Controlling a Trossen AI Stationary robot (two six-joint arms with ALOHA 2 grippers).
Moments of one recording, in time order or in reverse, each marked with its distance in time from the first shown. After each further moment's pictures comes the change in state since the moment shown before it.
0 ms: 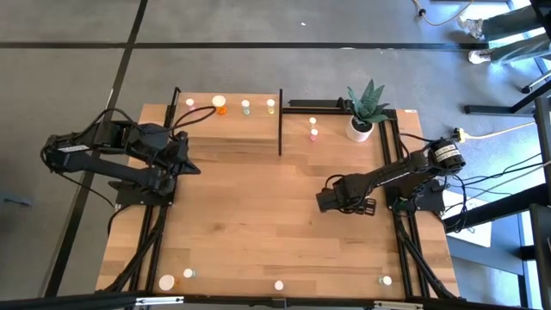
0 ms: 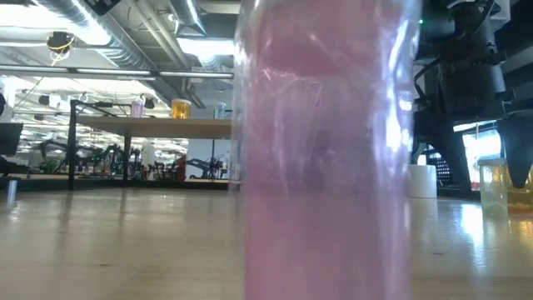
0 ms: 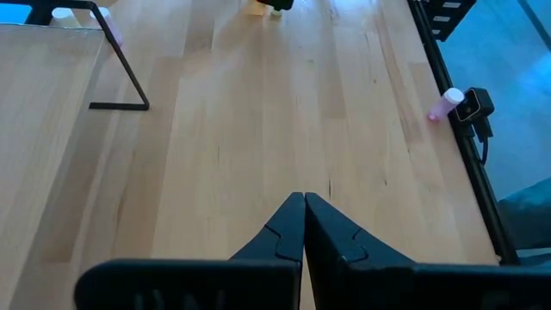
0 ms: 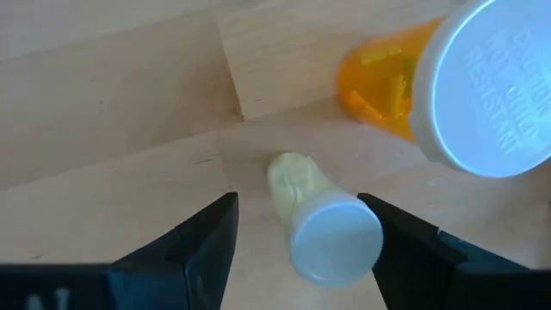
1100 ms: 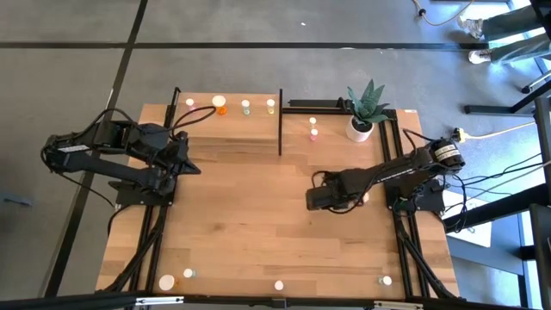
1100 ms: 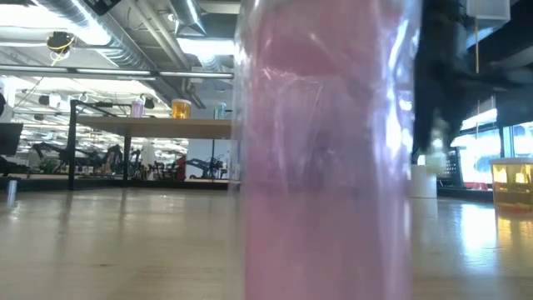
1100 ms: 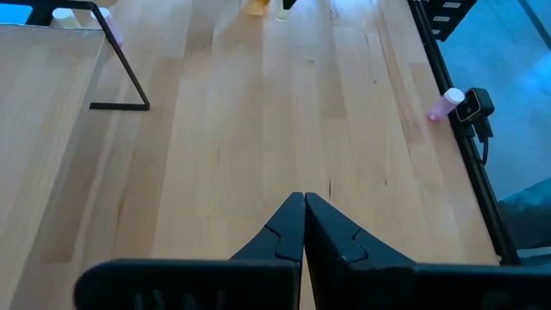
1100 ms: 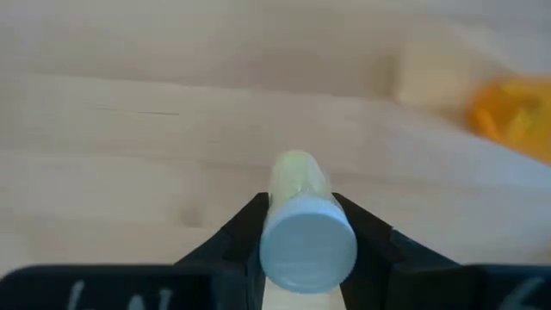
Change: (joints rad) left arm 0.000 0.000 0.000 0.000 -0.001 0.001; right arm -0.014 0.005 0.219 0.001 0.077 -0.355
